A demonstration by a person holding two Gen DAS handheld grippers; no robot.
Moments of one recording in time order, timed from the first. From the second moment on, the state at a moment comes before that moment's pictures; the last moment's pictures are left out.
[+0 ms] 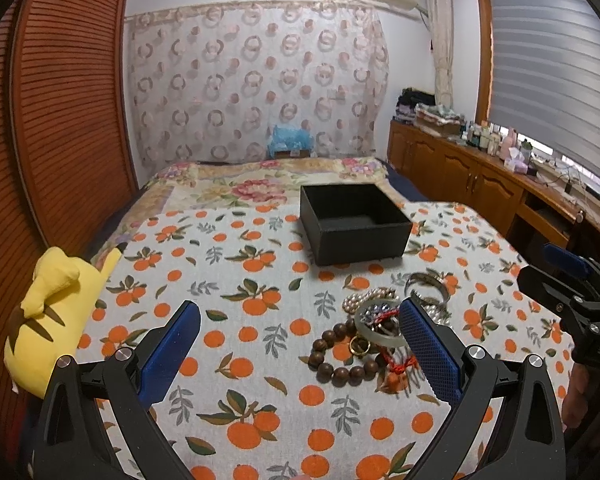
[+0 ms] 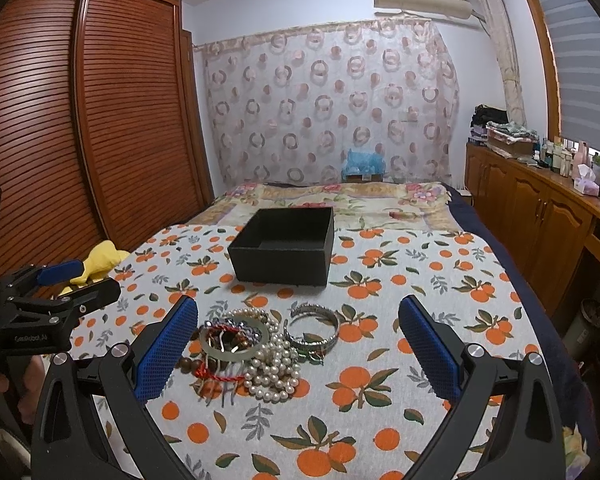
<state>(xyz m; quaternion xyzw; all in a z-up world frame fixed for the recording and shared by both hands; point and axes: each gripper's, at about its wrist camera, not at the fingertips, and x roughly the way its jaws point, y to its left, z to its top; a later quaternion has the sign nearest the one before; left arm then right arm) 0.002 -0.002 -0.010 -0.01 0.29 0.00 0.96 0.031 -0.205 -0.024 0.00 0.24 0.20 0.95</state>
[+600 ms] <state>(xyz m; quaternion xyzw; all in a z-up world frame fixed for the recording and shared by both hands) 0.042 -0.020 -0.052 0.02 0.38 -0.09 0.92 0.073 -0.214 -0.060 -0.03 0.31 0.25 0.92</state>
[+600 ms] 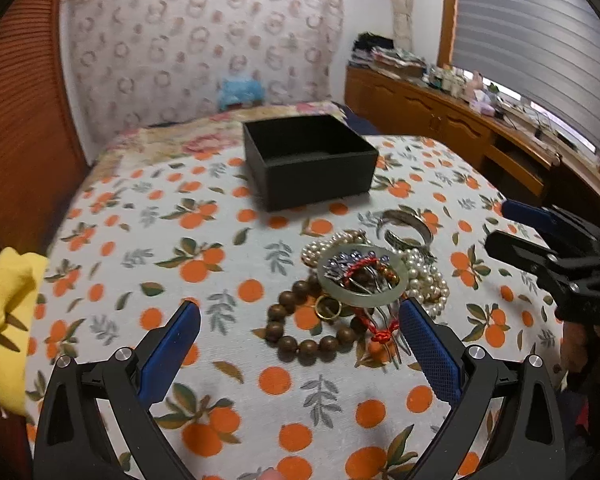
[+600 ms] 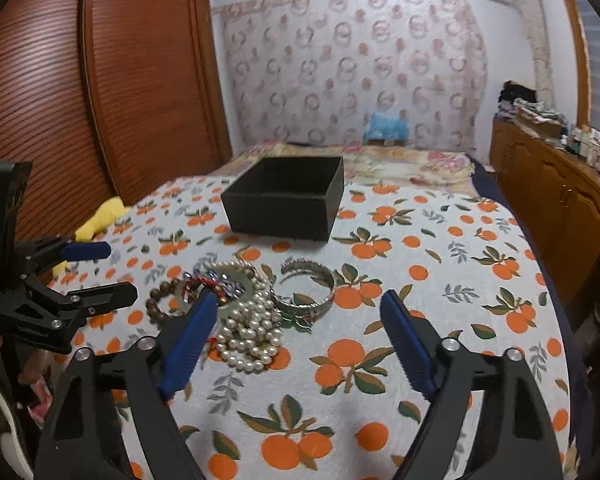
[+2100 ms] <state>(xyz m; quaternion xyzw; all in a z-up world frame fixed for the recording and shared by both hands) 0.099 -0.054 -0.082 0.02 0.42 -0.18 0.89 0.179 -0.203 -0.102 -0.11 0.43 0.25 0.86</state>
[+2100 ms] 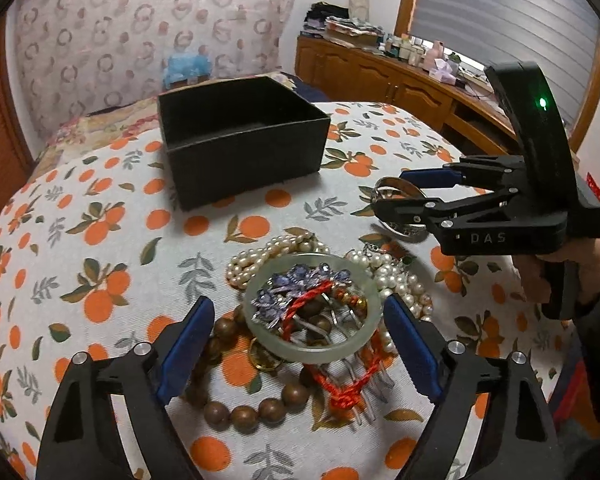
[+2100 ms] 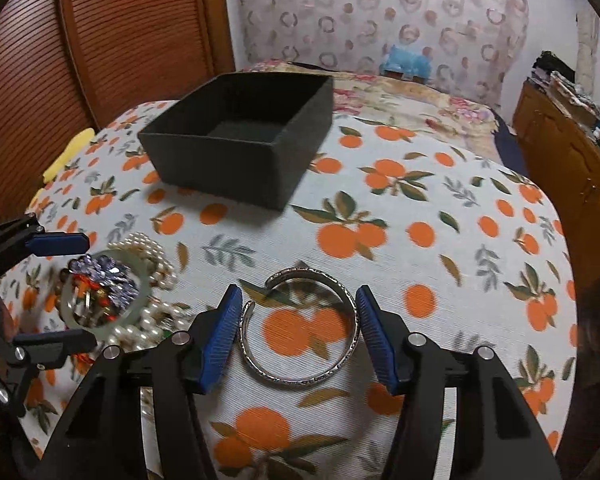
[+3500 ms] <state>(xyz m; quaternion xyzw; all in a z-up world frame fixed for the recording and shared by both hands) 0.115 -0.021 -0.030 0.01 0.35 -0.15 0.92 0.187 -0.173 -0.049 -0.12 0.35 0.28 0.89</state>
